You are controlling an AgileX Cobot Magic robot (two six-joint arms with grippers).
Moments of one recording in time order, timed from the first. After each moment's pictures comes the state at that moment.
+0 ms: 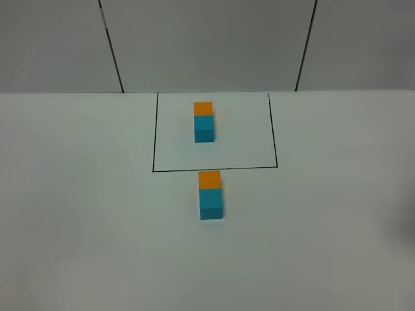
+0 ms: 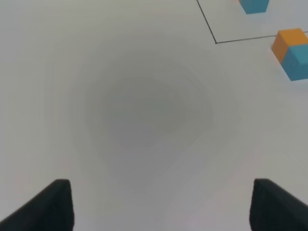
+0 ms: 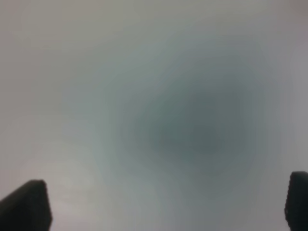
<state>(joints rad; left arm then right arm) 0.03 -0.01 -0.51 -0.12 1.05 0.14 0.04 1.23 -1.10 -0.11 0.97 0.07</state>
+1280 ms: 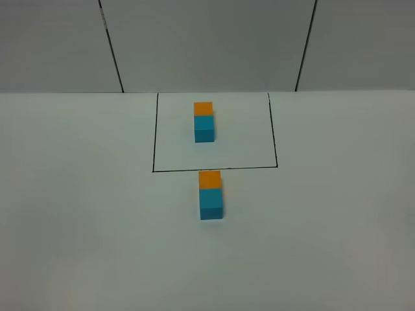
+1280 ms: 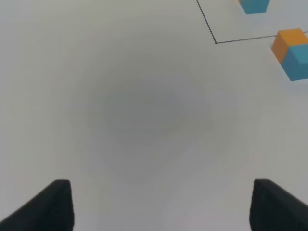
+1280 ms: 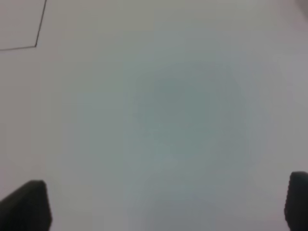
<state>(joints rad) 0.03 -0.01 -0.51 -0.12 1.05 0.15 0.04 0.03 -0.50 -0.08 1.08 0.13</state>
